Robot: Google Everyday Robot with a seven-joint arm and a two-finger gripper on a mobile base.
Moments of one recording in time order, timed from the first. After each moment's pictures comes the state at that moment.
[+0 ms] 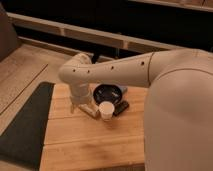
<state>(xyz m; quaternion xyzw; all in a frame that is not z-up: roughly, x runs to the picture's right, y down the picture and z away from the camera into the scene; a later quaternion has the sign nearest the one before) -0.108 0.103 0.703 -0.26 0.23 0.64 0.68</state>
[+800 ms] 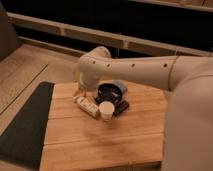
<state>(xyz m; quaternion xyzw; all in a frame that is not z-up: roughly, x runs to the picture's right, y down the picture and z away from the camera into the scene) -0.087 0.007 0.725 -0.27 0.03 0.68 0.68</state>
